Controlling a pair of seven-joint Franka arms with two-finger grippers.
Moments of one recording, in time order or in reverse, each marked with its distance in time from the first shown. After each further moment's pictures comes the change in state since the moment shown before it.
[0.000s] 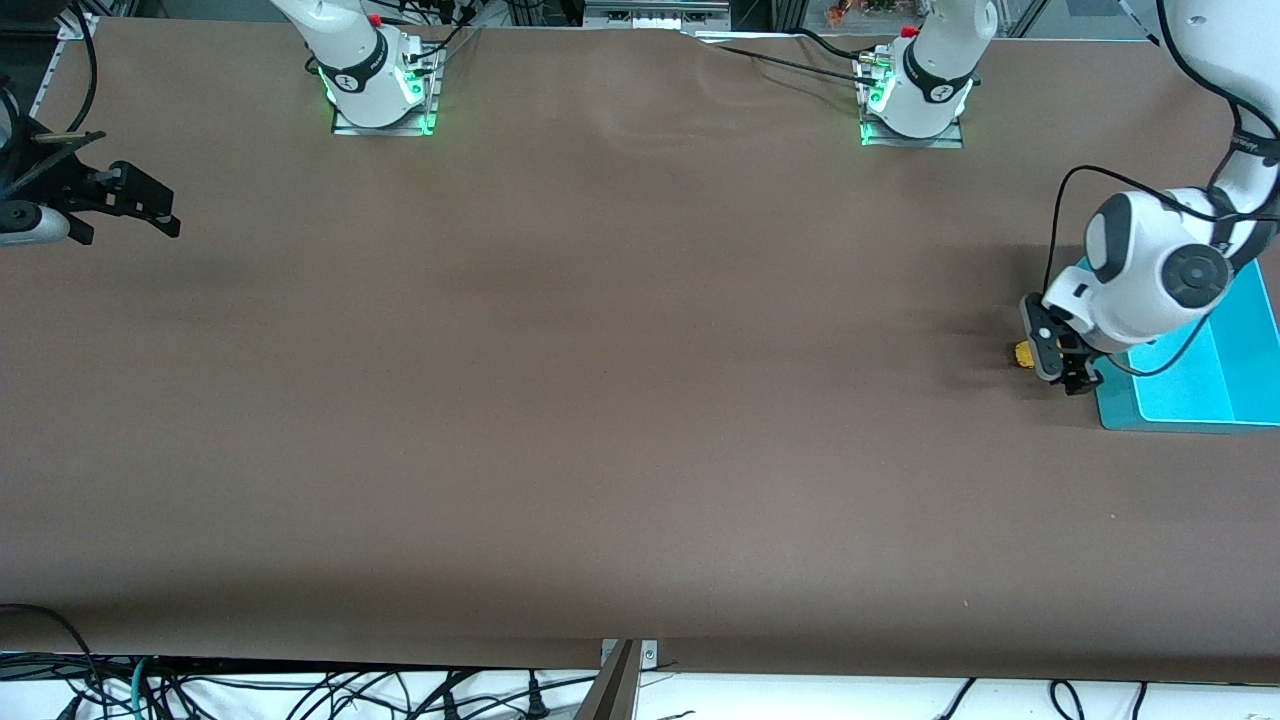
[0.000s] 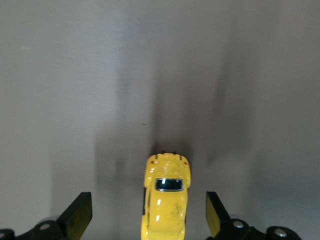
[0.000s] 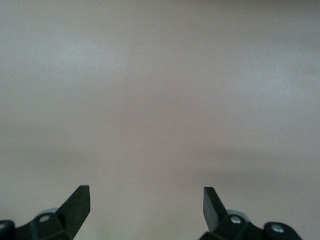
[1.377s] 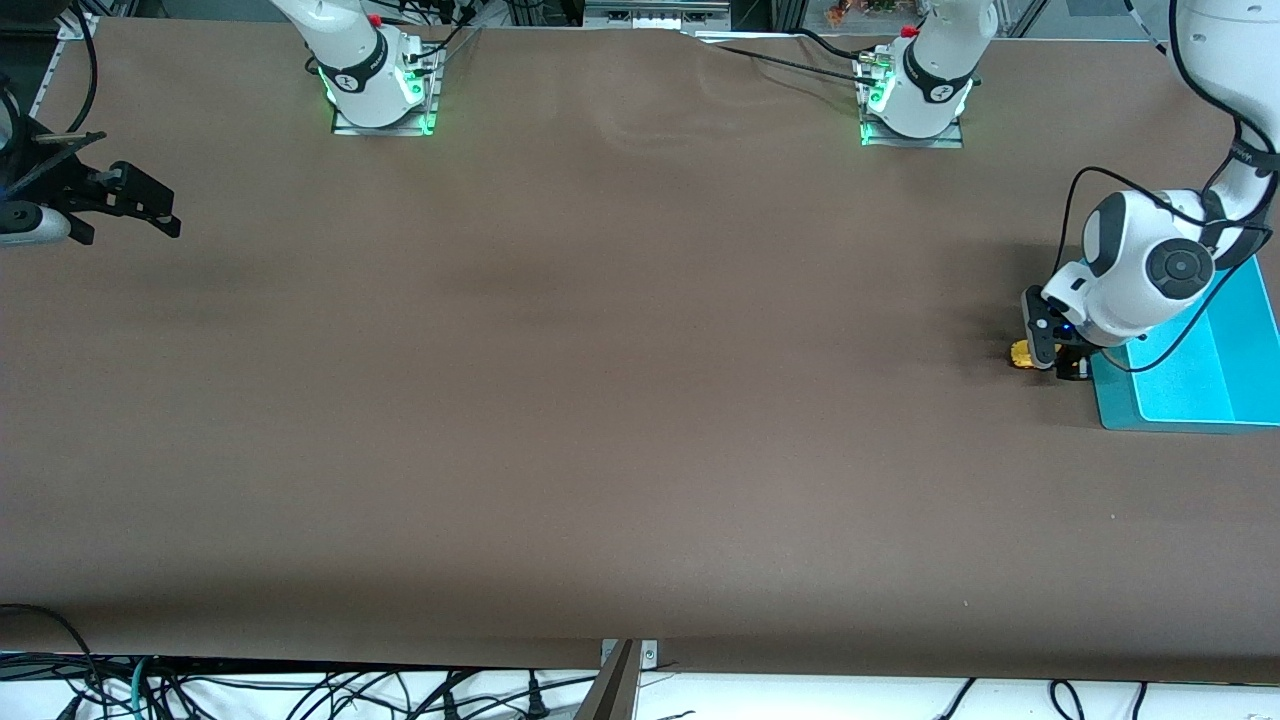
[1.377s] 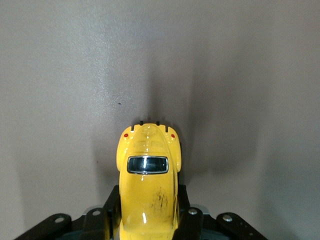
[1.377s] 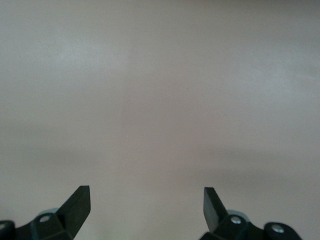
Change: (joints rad) left arm 0.101 0.015 -0.063 -0.004 0.070 0.008 0.025; right arm 0.000 0.001 0.000 0.000 0.000 -0.001 0.001
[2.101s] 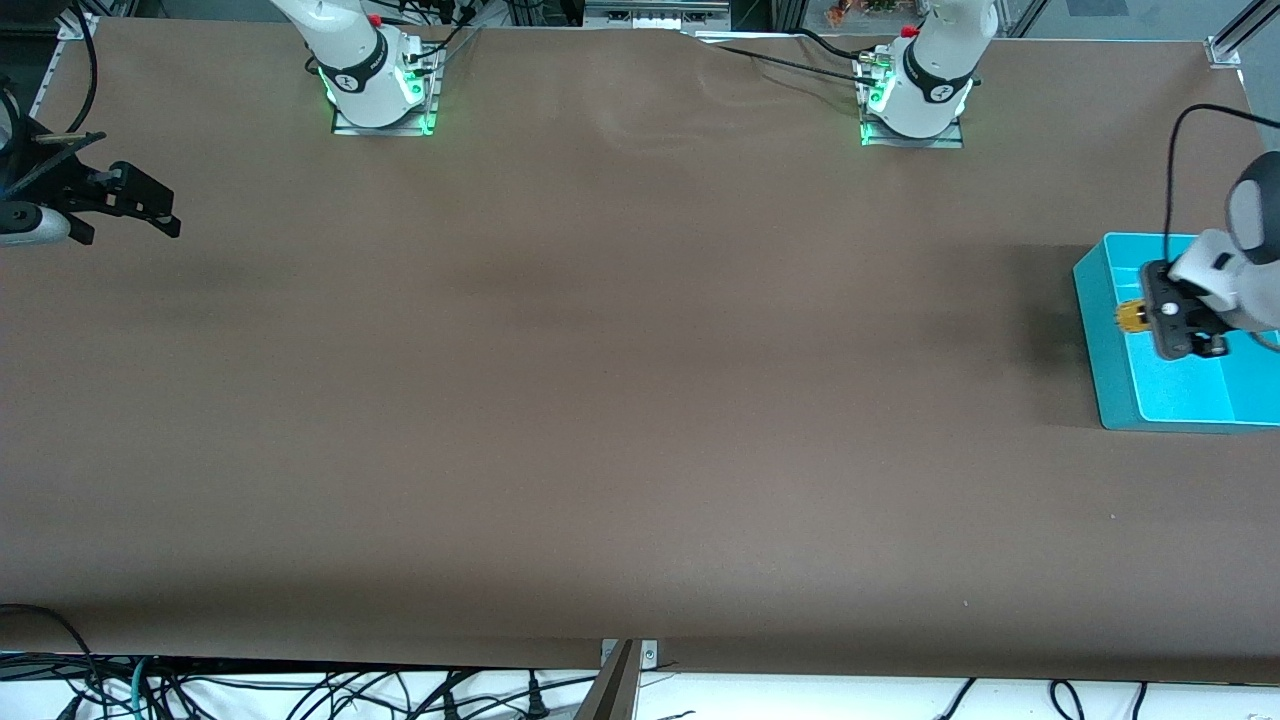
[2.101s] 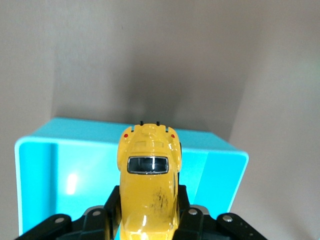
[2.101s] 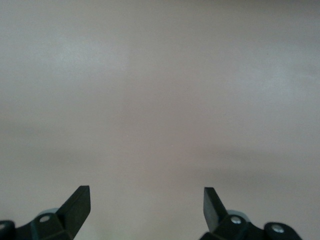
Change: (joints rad) left arm 0.068 -0.114 -0.022 0.354 -0.056 -0.627 0.112; right arm 0.000 0.000 -0.001 0.000 0.000 0.000 0.001
